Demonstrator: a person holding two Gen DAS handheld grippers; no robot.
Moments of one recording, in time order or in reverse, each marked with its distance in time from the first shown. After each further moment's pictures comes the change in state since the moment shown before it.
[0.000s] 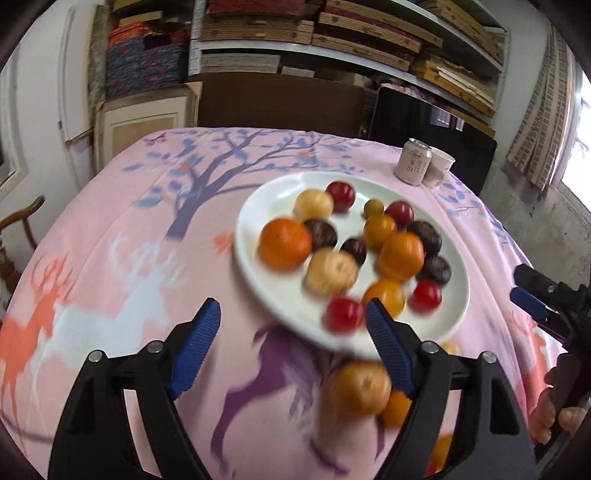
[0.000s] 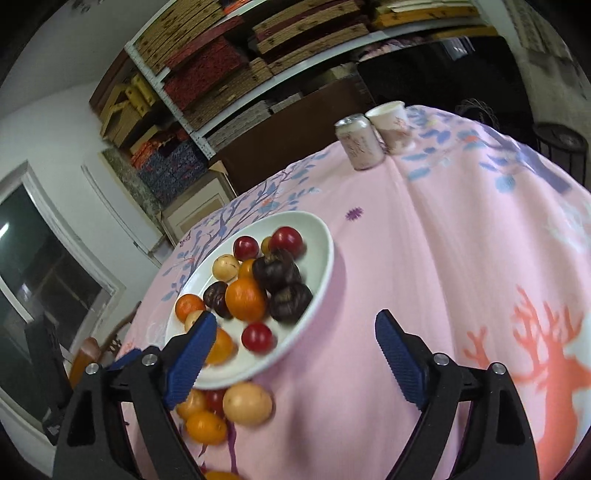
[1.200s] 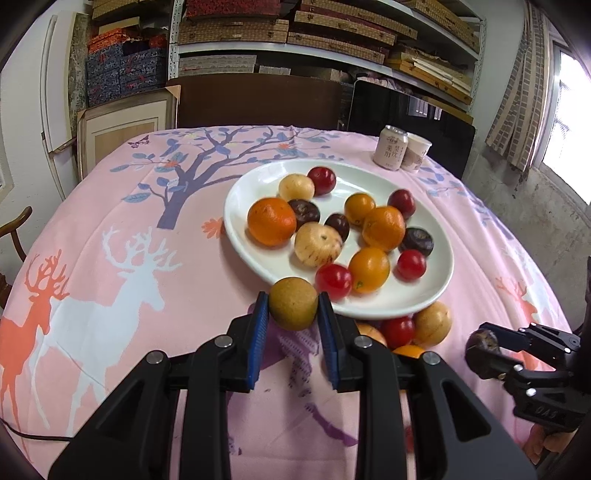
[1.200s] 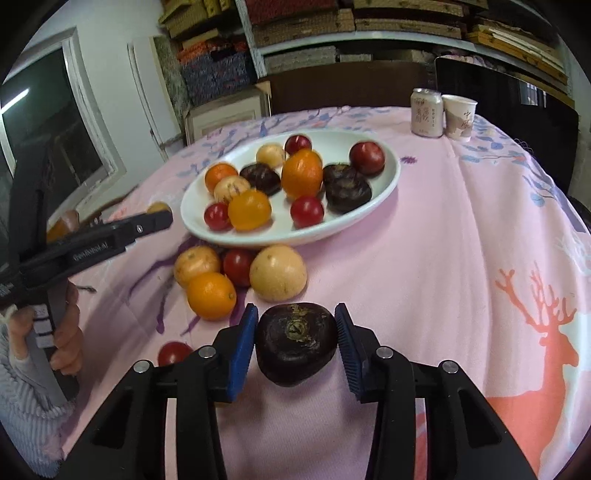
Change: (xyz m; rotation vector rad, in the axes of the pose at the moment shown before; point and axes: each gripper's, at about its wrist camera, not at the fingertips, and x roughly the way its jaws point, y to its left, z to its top) left arm -0.007 -0.001 -0.012 0.074 0.005 -0.072; right arm -0.007 0.054 -0.064 -0.392 0.207 -0.056
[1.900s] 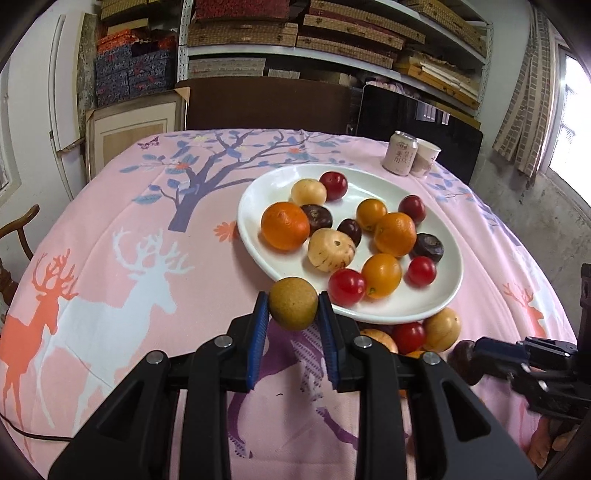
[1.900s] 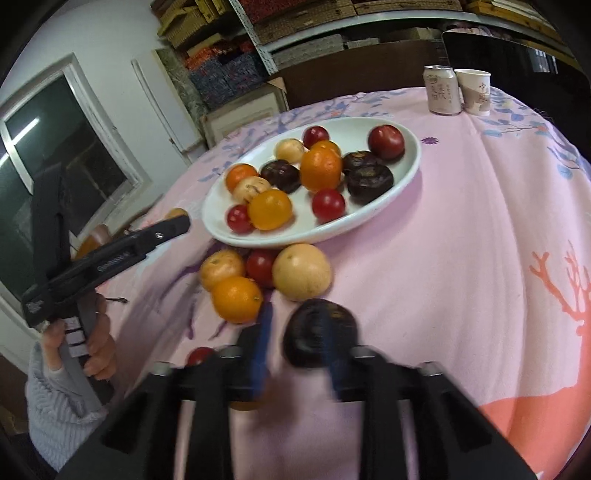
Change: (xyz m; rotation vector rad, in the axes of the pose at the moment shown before) left arm -0.002 0.006 -0.001 -0.008 -0.018 0.032; right arm 0.010 -0.008 0.001 0.073 0.034 0.172
